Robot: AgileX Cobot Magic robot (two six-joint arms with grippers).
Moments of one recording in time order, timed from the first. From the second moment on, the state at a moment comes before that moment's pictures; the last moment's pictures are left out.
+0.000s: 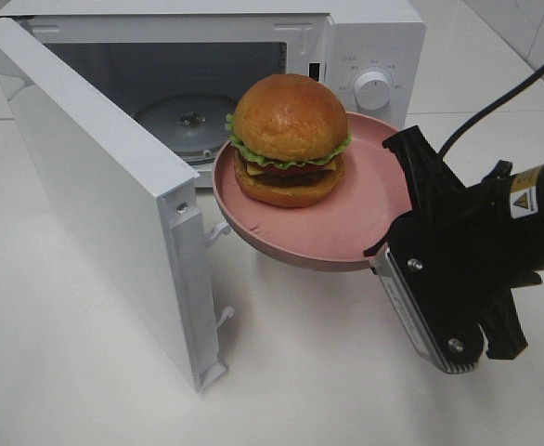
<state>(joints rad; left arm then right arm) 0.01 -0.01 -0.51 -0.02 1.08 -0.03 0.61 1.25 -0.55 0.19 0.17 -1.63</state>
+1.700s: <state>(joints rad) 0.01 -0.01 -0.51 -0.02 1.08 -0.03 0.61 0.89 -0.43 -0.54 0.70 -0.31</state>
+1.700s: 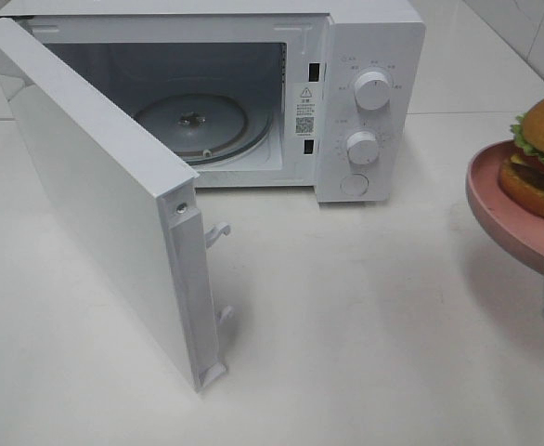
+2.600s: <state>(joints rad) 0.01 -0.01 -0.51 -0.02 1.08 -0.03 0.61 0.90 -0.43 -0.61 0.93 0.38</state>
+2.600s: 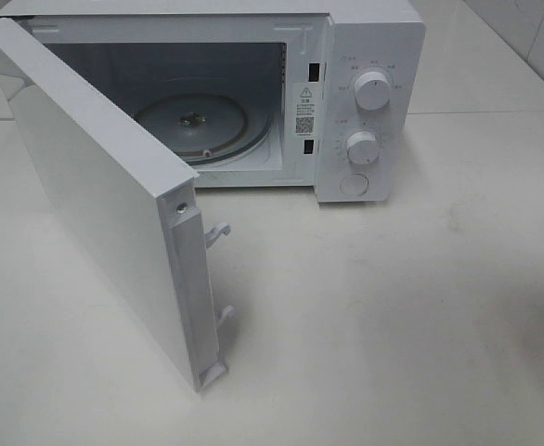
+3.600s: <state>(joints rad) 0.01 -0.01 -0.51 -0.02 1.08 -0.03 0.61 1.52 -0.43 -0.88 0.65 0.95</state>
